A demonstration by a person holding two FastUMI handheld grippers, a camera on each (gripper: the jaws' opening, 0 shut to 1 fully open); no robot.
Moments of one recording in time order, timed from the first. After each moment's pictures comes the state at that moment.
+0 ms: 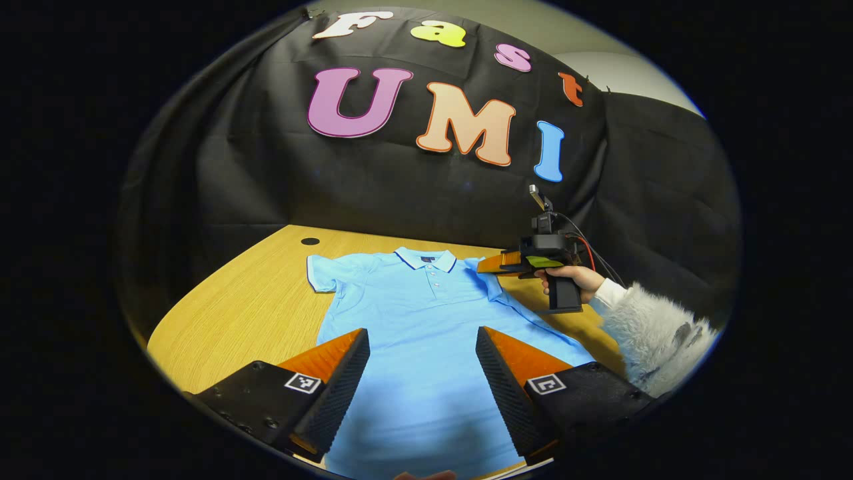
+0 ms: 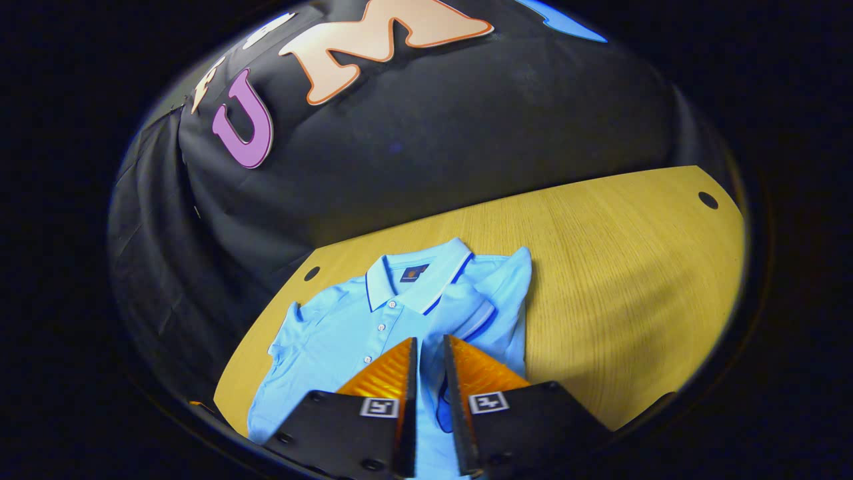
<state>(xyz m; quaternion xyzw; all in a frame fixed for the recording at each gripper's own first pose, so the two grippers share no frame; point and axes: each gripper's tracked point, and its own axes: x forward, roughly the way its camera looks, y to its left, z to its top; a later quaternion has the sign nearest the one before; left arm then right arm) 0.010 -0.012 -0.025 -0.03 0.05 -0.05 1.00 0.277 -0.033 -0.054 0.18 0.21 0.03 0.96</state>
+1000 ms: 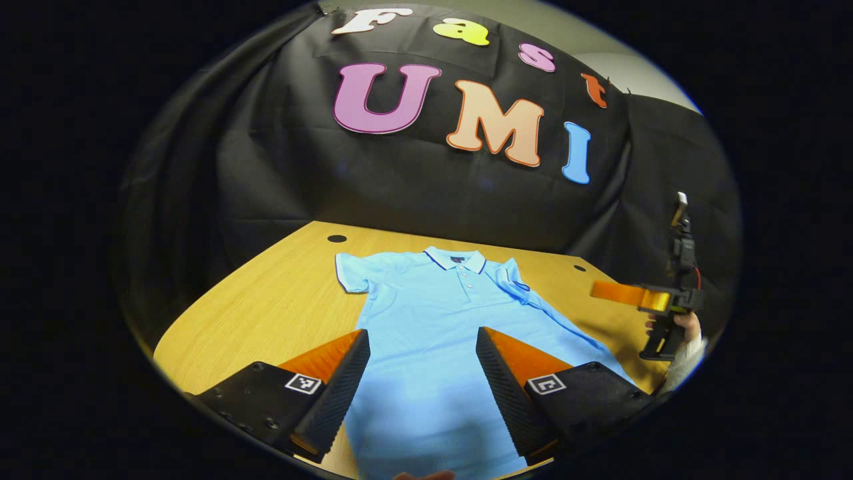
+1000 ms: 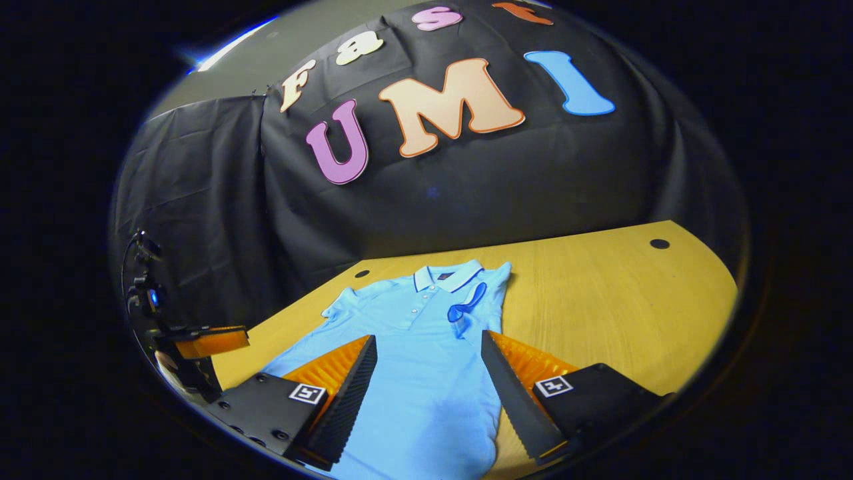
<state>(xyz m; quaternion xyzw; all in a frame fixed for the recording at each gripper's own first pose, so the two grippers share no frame) 0.026 0.042 -0.021 -0.03 0.05 0.01 1.00 0.061 -0.039 -0.019 0.08 0.06 0.04 0.99</state>
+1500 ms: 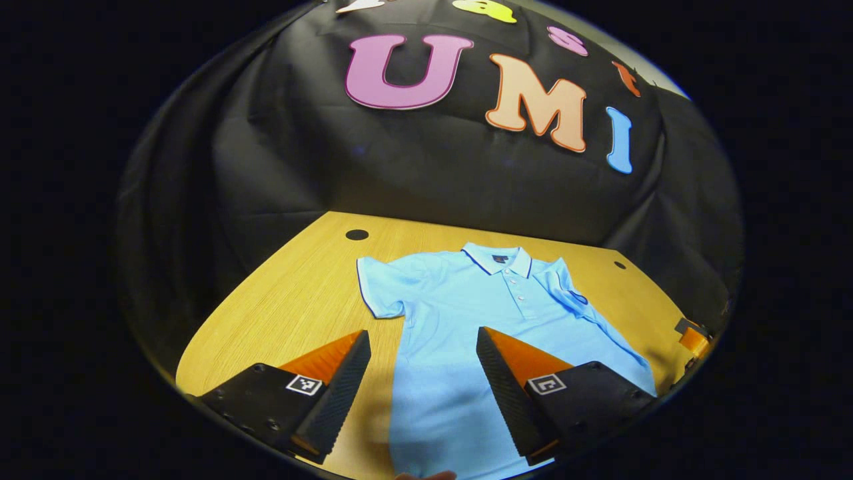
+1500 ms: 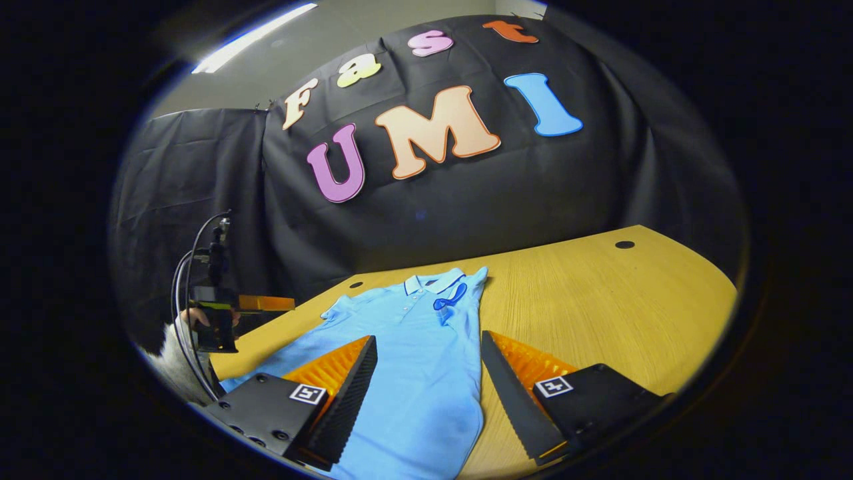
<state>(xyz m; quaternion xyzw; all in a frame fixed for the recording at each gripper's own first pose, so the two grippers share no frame) 0.126 0.105 -0.014 -0.03 0.13 0.04 0.99 0.002 -0.053 -0.026 0.09 0.02 0.02 1.00</state>
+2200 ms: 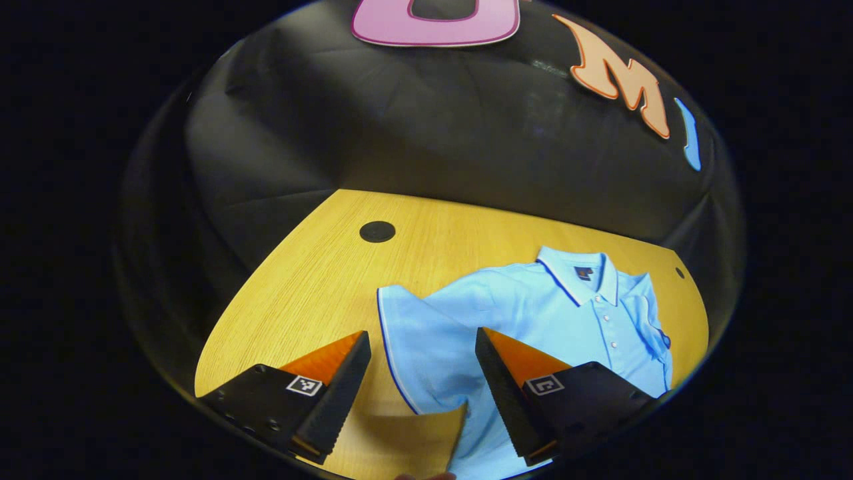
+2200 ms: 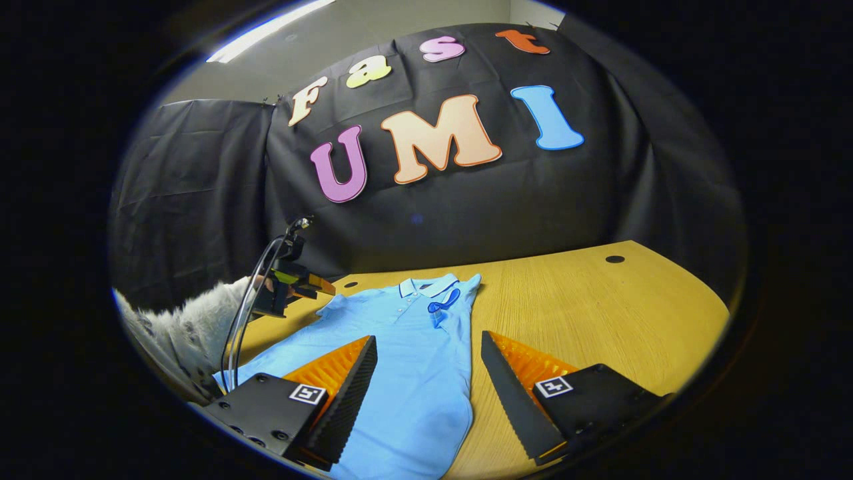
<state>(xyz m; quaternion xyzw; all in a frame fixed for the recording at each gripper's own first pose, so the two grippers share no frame) 0.263 0.186 -0.038 -0.04 0.23 0.10 0.97 -0.014 -0.047 -0.015 0.07 0.01 0.02 1.00</state>
